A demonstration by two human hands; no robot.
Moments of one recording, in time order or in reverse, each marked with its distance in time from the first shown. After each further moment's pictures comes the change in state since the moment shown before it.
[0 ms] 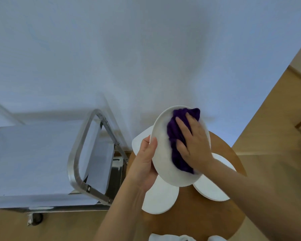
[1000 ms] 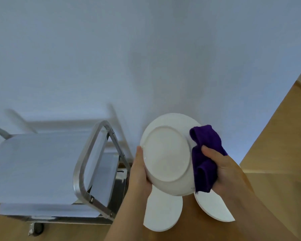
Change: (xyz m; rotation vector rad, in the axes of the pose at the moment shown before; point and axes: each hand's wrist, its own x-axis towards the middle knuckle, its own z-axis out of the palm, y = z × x) left_hand 0.019 -0.002 -0.021 -0.053 0.529 0.067; right_hand -0.019 -0.005 -0.050 1.683 -0.046 0.765
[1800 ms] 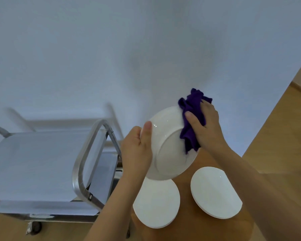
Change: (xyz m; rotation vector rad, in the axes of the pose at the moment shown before) left_hand -0.052 0.052 0.043 0.875 0.123 0.868; right_hand 0.043 -0.040 0.041 -1.100 0.080 -0.763
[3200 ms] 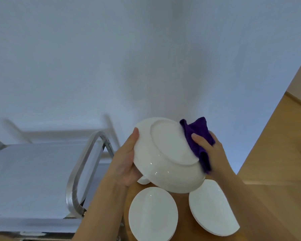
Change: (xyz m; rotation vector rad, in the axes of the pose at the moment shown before) left_hand 0.030 0.011 -0.015 -1.079 -0.580 -0.665; right_hand -0.016 0.026 -0.015 0.686 -0.015 0.583
